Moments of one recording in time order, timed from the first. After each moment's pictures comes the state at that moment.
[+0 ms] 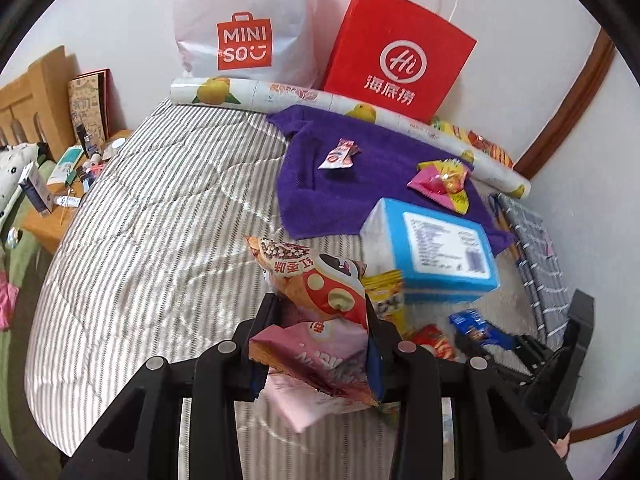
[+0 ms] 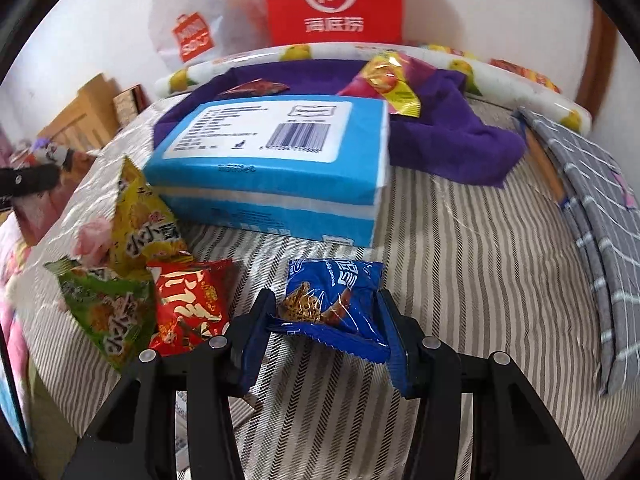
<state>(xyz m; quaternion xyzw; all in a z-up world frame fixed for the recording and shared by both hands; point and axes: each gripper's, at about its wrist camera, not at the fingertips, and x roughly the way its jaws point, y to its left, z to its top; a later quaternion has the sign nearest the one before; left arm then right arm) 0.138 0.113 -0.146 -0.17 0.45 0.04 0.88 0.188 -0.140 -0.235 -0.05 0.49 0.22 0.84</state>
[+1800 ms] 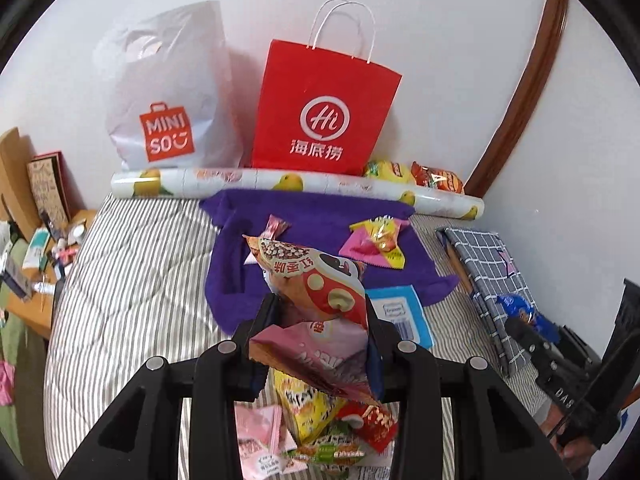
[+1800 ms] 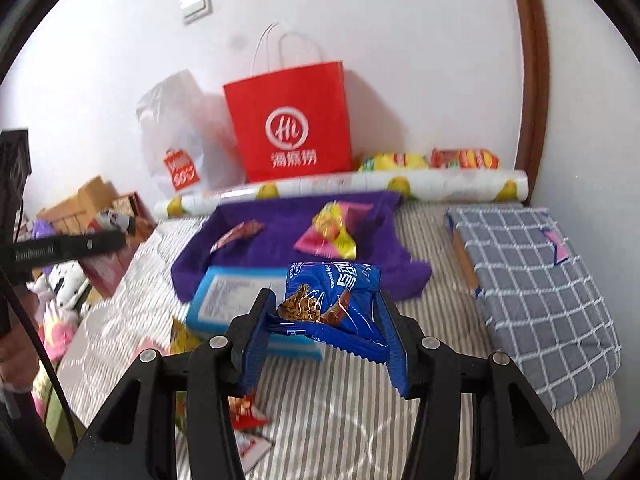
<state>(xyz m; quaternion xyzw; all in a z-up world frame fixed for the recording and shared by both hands) 0.188 0.076 -0.071 -0.12 0.39 -0.03 0.92 0.191 -0.187 -0.109 0.03 0.37 0.16 0.92</state>
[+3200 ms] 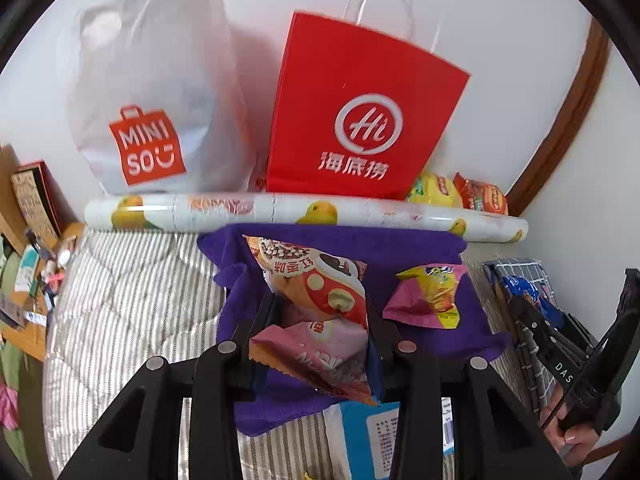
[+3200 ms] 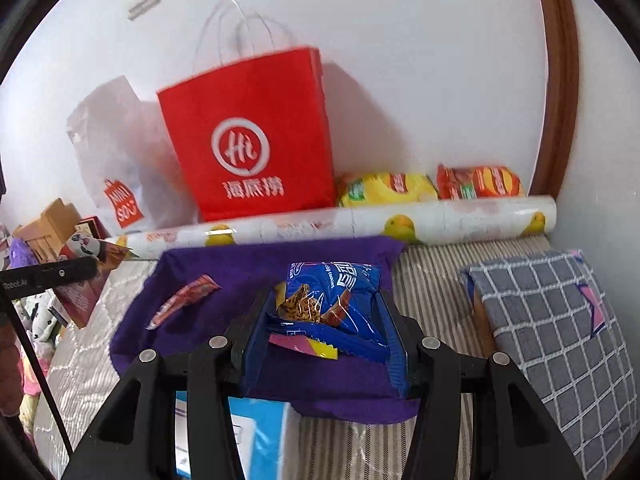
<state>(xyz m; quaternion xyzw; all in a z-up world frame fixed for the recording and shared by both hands) 0.313 0.108 -0.107 -0.12 0.42 -0.01 0.90 0.338 -0.160 -0.142 0.03 0.37 0.13 0.92</state>
